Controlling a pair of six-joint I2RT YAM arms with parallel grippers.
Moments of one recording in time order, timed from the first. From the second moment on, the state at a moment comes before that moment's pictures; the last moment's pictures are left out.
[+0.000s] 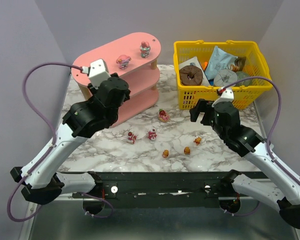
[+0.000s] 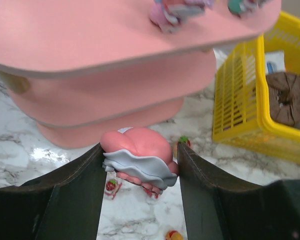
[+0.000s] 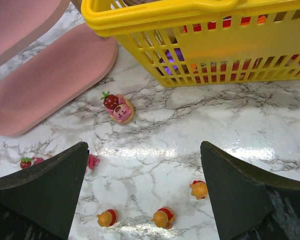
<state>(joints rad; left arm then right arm) -0.88 1.21 1.62 -0.96 -0.86 -0.77 0.64 0.88 0.93 -0.46 0.43 0.47</state>
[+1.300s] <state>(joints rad) -0.33 1.30 1.72 -0.83 -0.66 -0.76 0.63 0.91 0.93 -0.44 0.40 0.47</state>
